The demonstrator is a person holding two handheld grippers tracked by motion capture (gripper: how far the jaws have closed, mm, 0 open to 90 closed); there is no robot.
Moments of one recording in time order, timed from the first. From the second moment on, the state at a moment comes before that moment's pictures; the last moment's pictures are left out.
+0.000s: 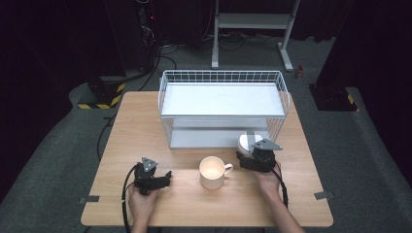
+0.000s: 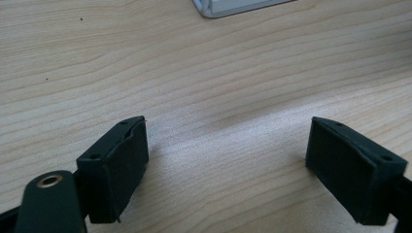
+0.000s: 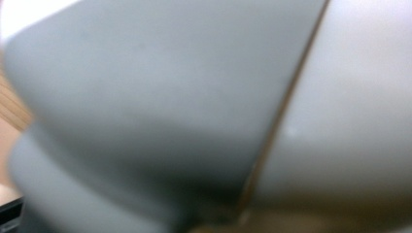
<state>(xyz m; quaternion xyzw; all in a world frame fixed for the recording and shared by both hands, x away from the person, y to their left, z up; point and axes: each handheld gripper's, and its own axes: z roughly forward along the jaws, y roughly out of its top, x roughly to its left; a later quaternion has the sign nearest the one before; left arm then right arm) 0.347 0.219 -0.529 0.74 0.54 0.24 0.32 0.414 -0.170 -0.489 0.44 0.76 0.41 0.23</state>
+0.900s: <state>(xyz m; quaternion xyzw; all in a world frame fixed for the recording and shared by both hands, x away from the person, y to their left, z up) 0.346 0.219 -0.529 0.74 0.54 0.24 0.32 0.448 -0.164 -0.481 0.46 0.76 0.41 0.21</state>
